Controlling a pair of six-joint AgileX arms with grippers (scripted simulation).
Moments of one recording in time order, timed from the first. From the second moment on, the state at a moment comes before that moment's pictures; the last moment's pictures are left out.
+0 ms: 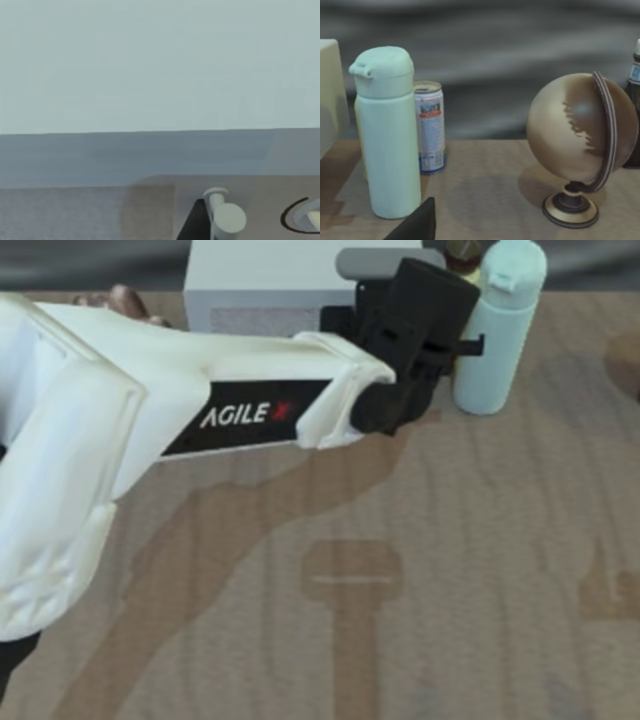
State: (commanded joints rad) left arm -0.77 2.21 1.59 0.05 -0.63 -0.35; right arm 0.00 0.00 0.00 0.00 0.00 0.00
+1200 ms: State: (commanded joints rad) left arm -0.67 2.45 2.36 -1.05 -0.32 -0.60; right arm 0.00 0.00 0.00 0.00 0.00 0.00
